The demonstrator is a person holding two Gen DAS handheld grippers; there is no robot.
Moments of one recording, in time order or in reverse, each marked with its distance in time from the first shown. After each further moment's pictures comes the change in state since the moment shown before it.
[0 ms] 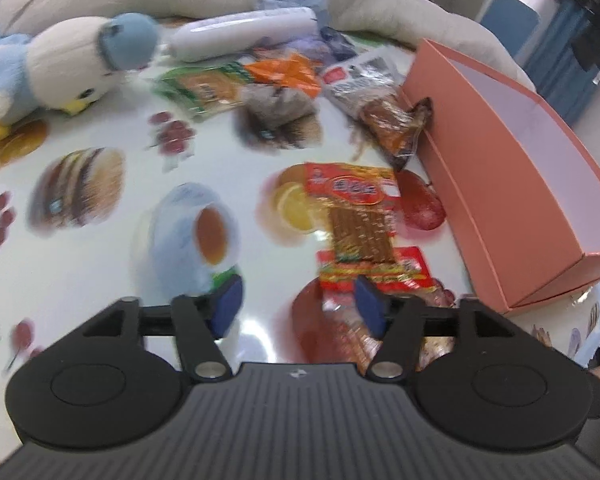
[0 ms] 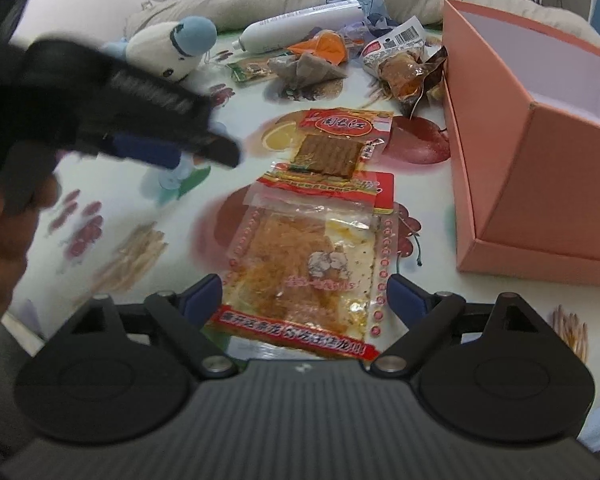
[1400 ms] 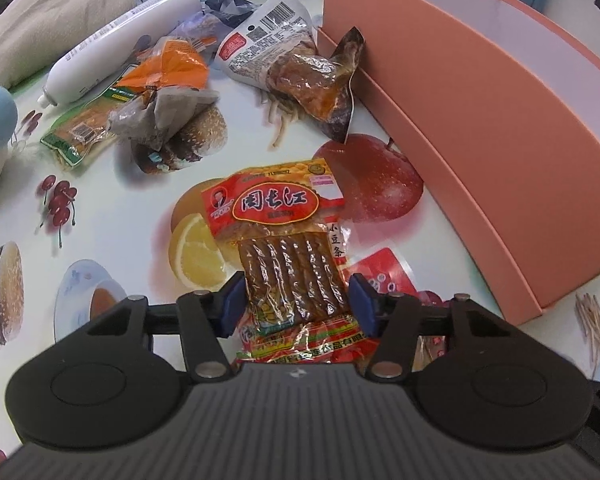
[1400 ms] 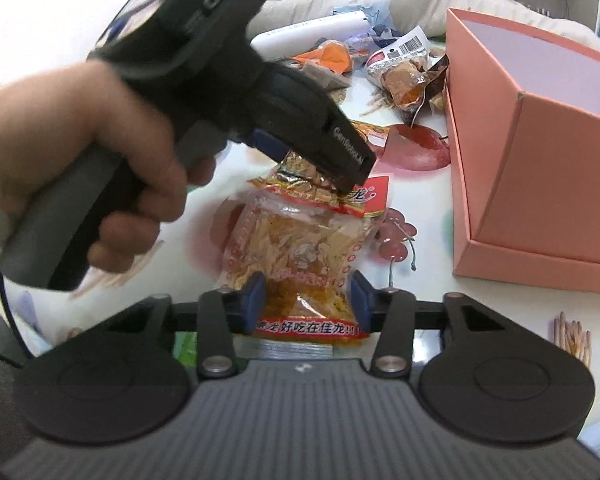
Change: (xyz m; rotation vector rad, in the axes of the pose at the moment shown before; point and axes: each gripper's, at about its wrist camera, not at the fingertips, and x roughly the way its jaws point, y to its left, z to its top) left arm 0.084 -0.069 0.022 0.301 0.094 0.026; right arm -0.007 -0.010 -0.008 -0.015 -0.053 0.040
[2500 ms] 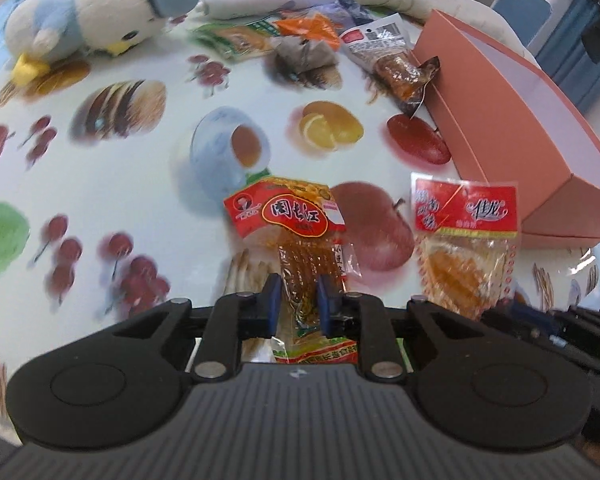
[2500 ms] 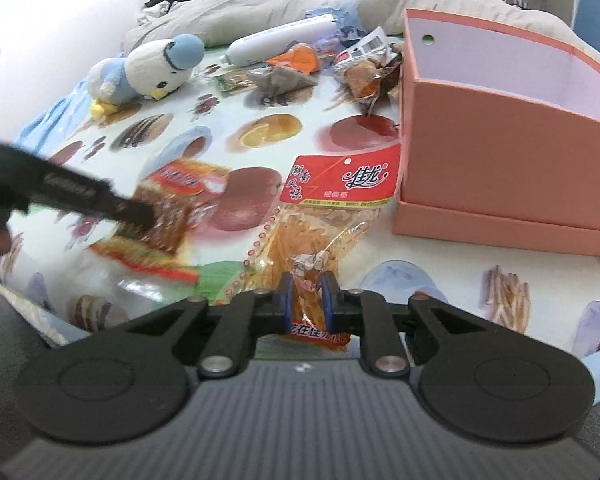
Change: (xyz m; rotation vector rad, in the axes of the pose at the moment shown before) left arm -0.115 0.057 -0.119 -0.361 -0.034 -0.003; right arm -0.044 -0.015 -0.015 0.046 0.008 -0.049
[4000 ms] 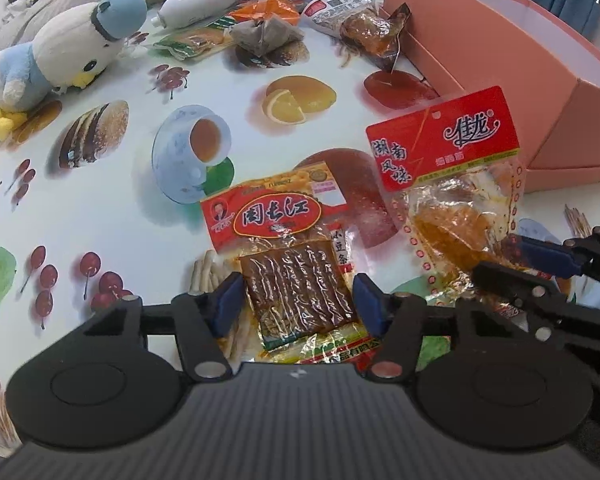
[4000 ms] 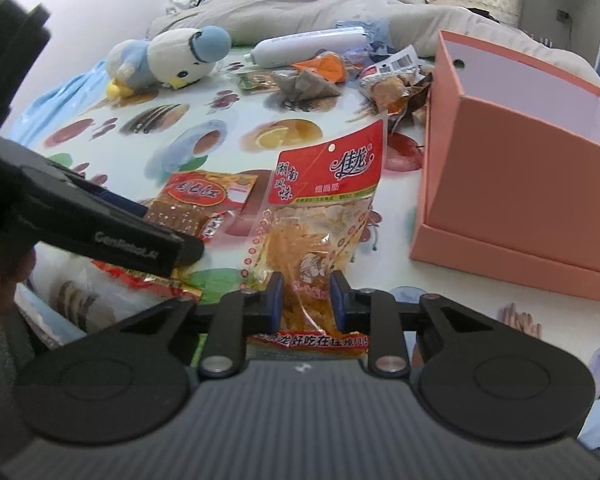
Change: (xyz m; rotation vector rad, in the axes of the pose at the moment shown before) left arm 0.034 -0.048 -0.015 0.211 0.003 0.123; right arm 0.012 0.004 -0.004 -0.124 -0.032 0.020
